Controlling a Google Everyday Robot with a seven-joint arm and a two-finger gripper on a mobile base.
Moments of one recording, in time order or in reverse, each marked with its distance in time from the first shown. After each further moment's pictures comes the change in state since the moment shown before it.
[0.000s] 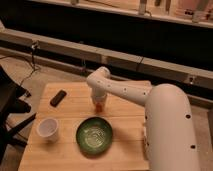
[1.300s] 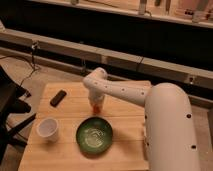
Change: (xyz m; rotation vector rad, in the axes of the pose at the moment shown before) arm -0.015 -0.011 -0.003 -0.004 -0.005 -0.006
